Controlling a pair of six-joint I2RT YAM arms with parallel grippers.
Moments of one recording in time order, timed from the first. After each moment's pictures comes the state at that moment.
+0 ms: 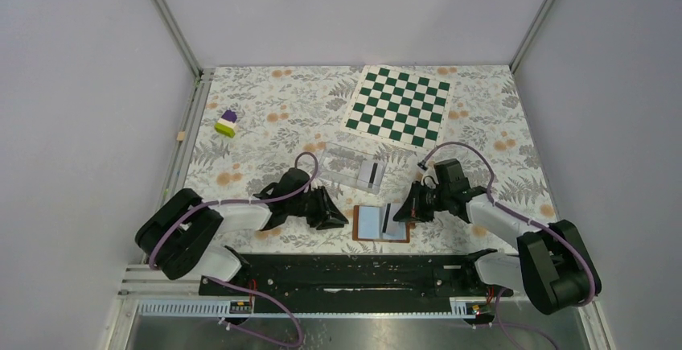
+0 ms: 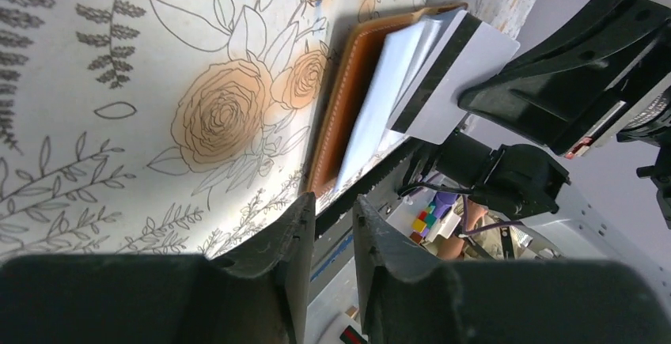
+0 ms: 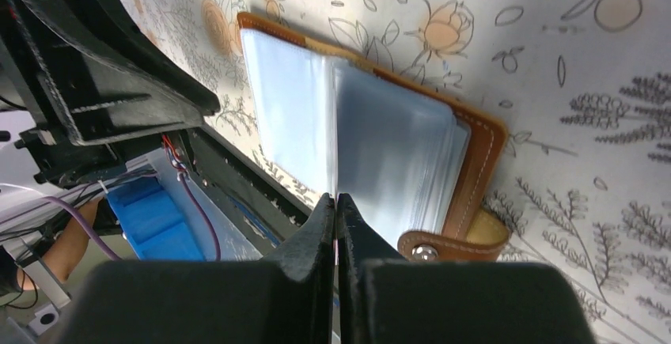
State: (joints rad) left arm -0.68 1.40 0.40 0.24 0.53 -1.18; right arm 0.34 1.19 0.41 -0.23 -0.65 0.62
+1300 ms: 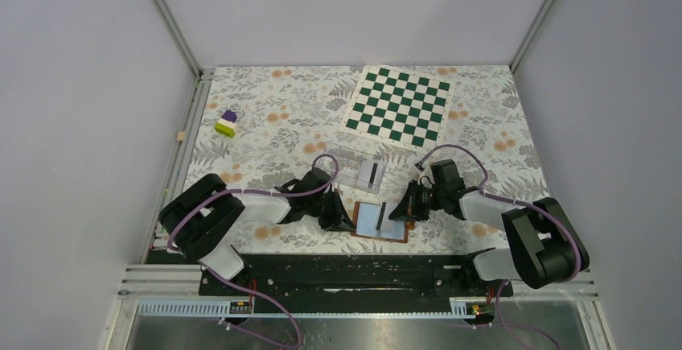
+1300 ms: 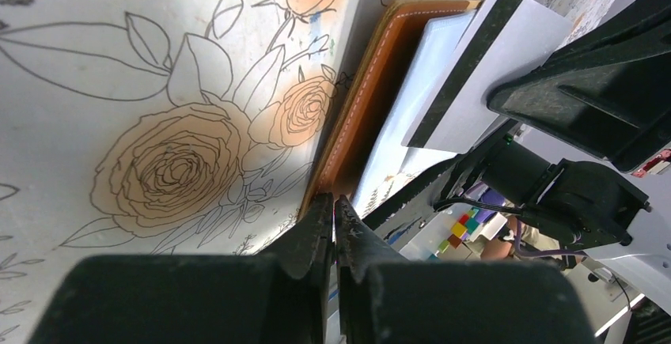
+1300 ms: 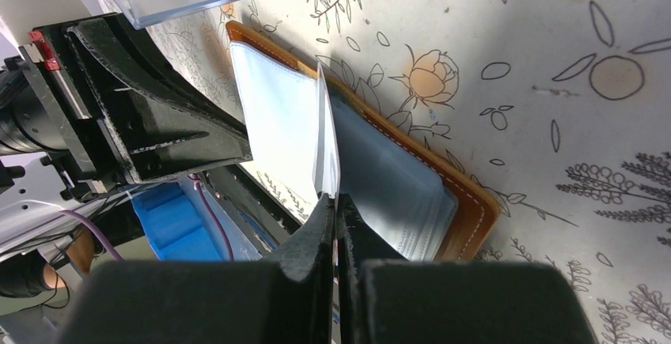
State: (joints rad) left arm -0.81 1.58 0.55 0.14 0.44 -1.16; right arm 0.33 1.35 0.39 -0.02 -0.68 0.68
